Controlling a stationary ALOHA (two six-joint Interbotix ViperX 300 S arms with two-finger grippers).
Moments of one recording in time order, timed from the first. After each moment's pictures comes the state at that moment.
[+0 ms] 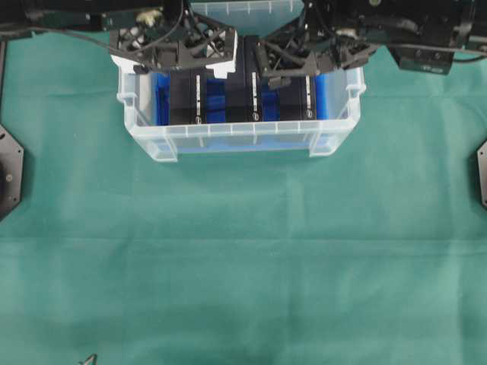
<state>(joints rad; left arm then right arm) 0.29 0.08 0.14 0.12 1.17 -1.25 -0.25 0.10 0.11 -0.18 1.13 1.28</state>
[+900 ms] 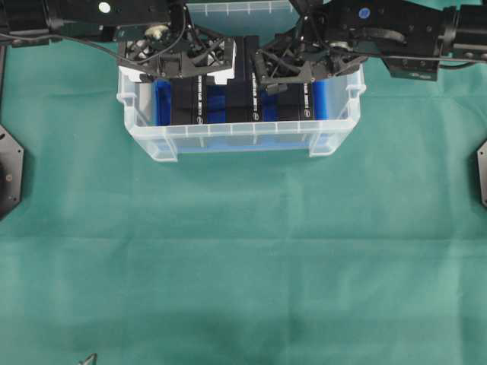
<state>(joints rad) 0.32 0.12 0.22 0.12 1.09 -1.25 -0.27 0.14 0.16 -0.18 1.04 1.28</state>
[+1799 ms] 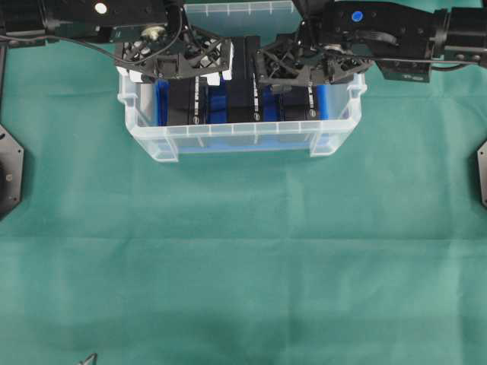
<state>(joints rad) 0.32 0.12 0.23 0.10 1.08 -1.23 -0.27 0.15 0.16 -0.17 1.12 1.37</state>
